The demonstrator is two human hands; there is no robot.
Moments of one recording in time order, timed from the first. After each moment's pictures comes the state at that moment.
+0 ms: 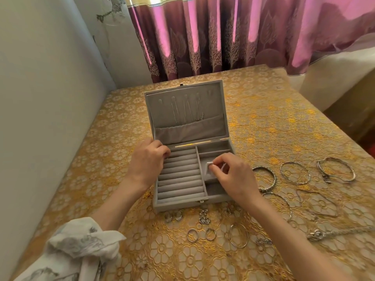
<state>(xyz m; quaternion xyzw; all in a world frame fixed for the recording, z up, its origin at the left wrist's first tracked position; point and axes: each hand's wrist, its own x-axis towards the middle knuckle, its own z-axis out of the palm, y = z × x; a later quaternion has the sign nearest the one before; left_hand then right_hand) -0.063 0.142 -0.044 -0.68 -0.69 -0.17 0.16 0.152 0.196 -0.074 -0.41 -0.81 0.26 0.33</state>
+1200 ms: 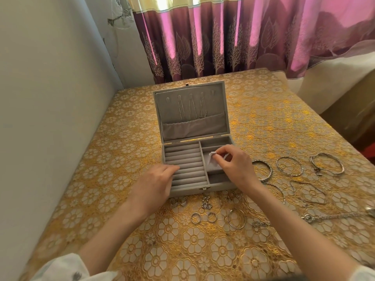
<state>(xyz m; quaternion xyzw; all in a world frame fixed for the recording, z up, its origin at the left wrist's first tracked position) -0.030 0.065 -0.053 -0.70 -0.70 -0.16 0.03 0.154 0.196 -0.068 -0.41 -0.78 0.32 0.35</state>
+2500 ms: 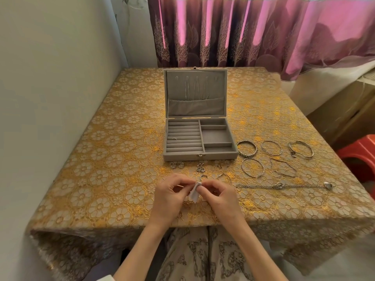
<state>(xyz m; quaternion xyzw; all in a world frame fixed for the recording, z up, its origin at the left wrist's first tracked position) 0.065 -0.018 -0.087 -0.49 -0.65 -0.54 -0.19 0.195 0.043 -0.084 -0.38 -0.68 0.54 0.32</state>
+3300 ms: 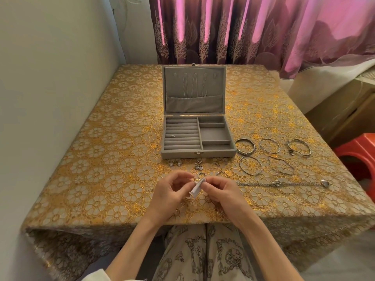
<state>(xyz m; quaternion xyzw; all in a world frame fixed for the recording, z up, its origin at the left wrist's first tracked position) 0.064 -0.018 -0.080 -0.45 -0.61 -0.55 -0.34 0.207 0.055 -0.071 -0.34 -0.60 0.68 0.24</state>
